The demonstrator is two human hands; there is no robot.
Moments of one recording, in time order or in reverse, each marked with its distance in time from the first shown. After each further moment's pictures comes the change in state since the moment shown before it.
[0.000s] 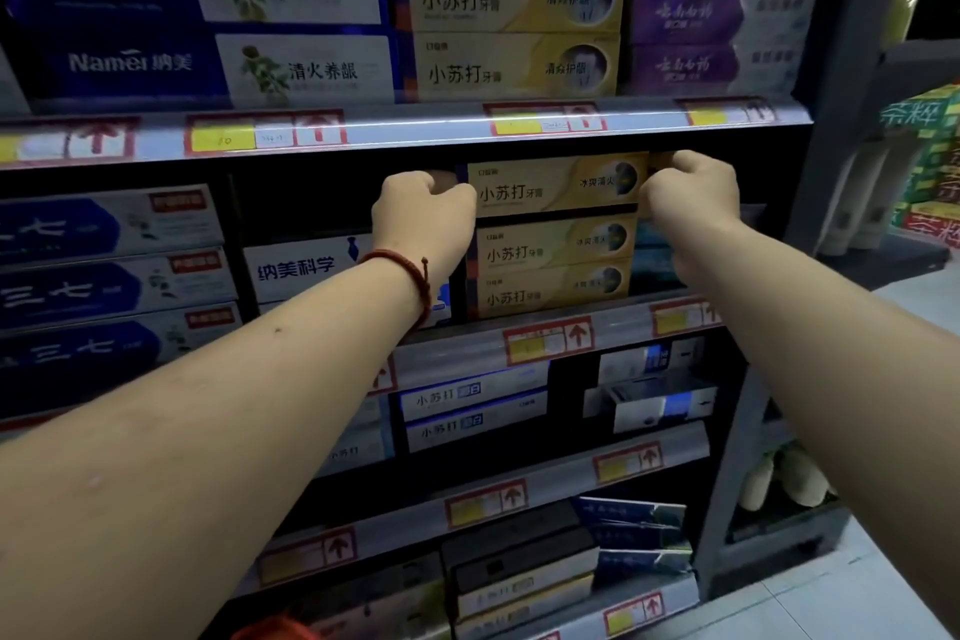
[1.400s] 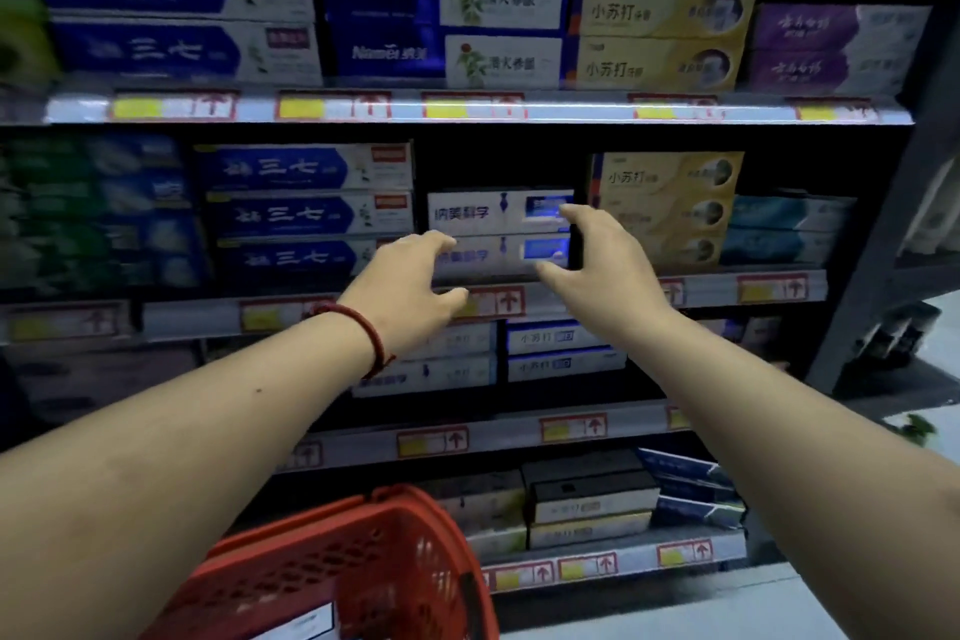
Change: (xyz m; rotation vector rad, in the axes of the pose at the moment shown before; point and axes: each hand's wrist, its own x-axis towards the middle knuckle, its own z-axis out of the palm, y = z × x) left_hand -0.093 -0.070 -0.191 0.720 -0.293 0.208; right_hand -0.214 -0.028 0.071 -0.467 -0.480 -0.478
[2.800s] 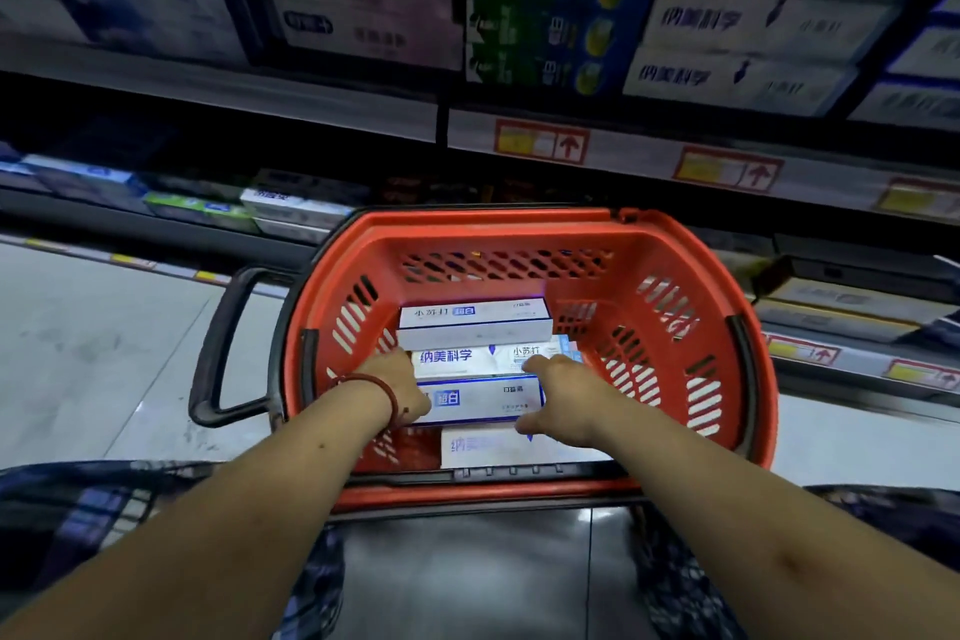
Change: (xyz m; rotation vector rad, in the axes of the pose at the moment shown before) left_hand -0.331 -0.309 0.144 0.115 -0.813 -0.887; right_hand -0.271 -0.033 0.373 -0.302 -1.275 0.134
